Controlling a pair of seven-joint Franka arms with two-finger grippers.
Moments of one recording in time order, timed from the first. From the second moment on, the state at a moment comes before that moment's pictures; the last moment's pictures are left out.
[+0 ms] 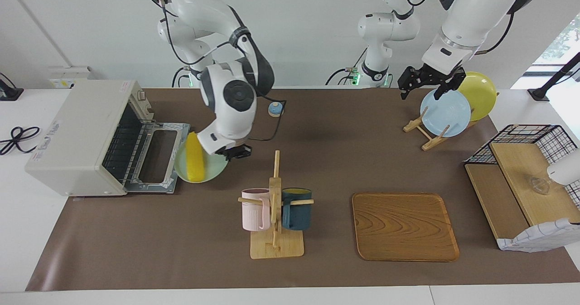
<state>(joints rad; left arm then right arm) -0.12 -0.01 -0.11 -1.57 -0.02 1.48 -0.13 0.30 0.30 -0.09 -1.70 -0.16 1.74 0.44</state>
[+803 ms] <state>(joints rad) -0.12 -0.02 -0.11 -1.58 -0.02 1.52 -0.13 0.08 0.19 -0.09 -1.91 -0.20 1.83 0.16</state>
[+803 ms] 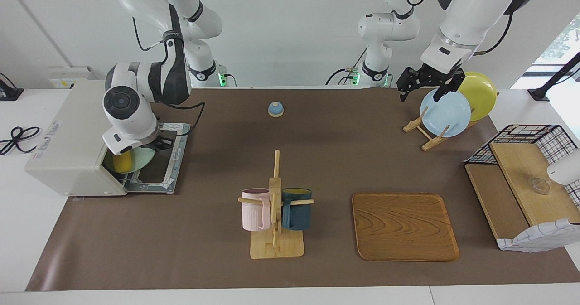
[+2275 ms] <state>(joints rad) -0.11 -0.02 -0.10 -1.58 -0.02 1.52 -0.13 0.17 0.17 -0.04 -1.99 -0.09 2.02 0.24</state>
